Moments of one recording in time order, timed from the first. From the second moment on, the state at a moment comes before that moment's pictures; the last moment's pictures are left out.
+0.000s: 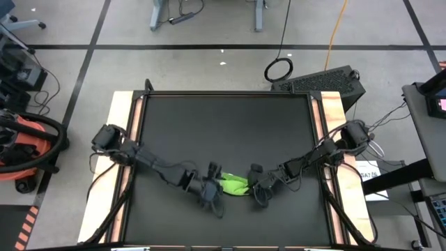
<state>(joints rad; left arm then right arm) -0.41 1.81 1.13 -0.20 -0.35 0.23 0.38 1.73 0.60 0.43 0.04 0.44</state>
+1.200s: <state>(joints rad) -0.37 1.99 1.08 -0.05 -0.37 0.17 0.33 1.72 0.60 0.45 -0.16 0.56</state>
